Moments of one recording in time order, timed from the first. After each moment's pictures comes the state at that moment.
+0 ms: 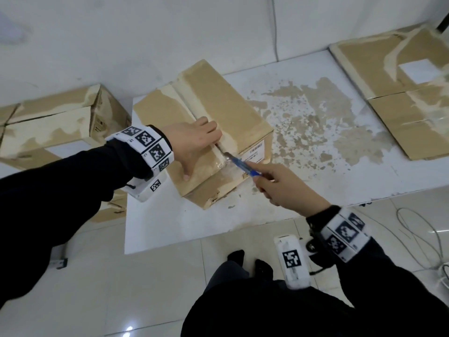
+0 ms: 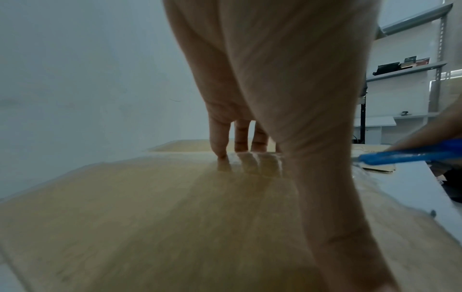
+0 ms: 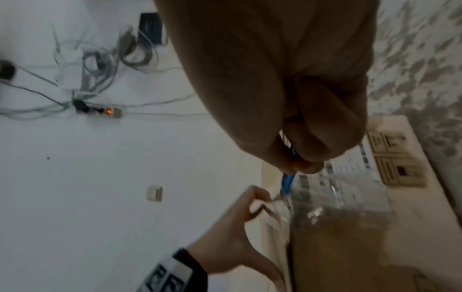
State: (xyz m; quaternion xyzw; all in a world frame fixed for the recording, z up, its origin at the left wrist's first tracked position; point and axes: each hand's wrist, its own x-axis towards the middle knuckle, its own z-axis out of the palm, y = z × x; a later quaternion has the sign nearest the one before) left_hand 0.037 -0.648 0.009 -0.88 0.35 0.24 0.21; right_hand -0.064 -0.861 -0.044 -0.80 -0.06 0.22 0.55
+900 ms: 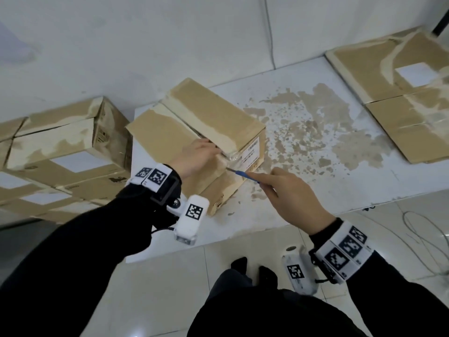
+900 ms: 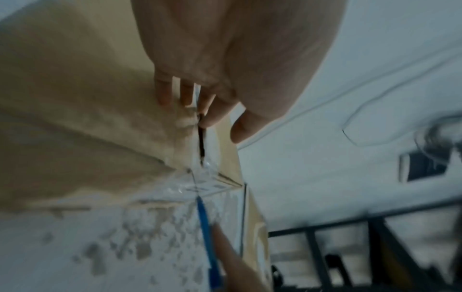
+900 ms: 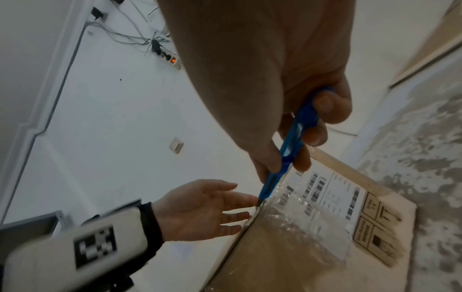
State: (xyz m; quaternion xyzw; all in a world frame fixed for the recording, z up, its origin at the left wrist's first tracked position) left_hand 0.010 -0.670 -0.019 -0.88 -0.07 0.20 -0.42; right_hand -0.068 -0.878 -0.065 -0.95 -0.15 0.05 0.28
